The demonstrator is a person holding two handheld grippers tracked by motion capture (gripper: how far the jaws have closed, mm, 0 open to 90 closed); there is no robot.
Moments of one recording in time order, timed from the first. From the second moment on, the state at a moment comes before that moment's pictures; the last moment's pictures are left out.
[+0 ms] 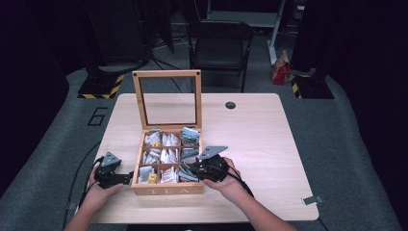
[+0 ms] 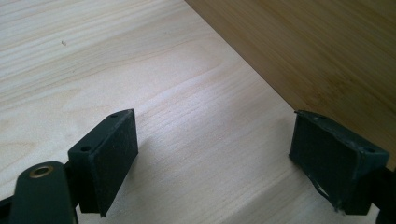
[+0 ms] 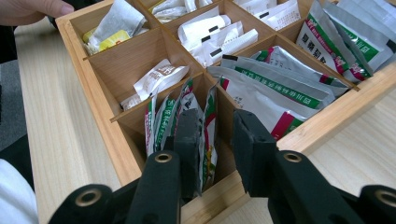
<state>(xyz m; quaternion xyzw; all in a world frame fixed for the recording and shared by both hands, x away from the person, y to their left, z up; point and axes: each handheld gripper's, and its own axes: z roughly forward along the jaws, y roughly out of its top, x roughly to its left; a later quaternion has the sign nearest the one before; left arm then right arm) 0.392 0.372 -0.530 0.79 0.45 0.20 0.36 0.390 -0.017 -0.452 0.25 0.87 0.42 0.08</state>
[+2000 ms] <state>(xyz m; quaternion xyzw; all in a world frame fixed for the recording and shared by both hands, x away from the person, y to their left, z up) 0.392 0.372 -0.530 0.79 0.45 0.20 0.36 0.396 0.000 -0.466 0.23 0.89 0.40 0.07</state>
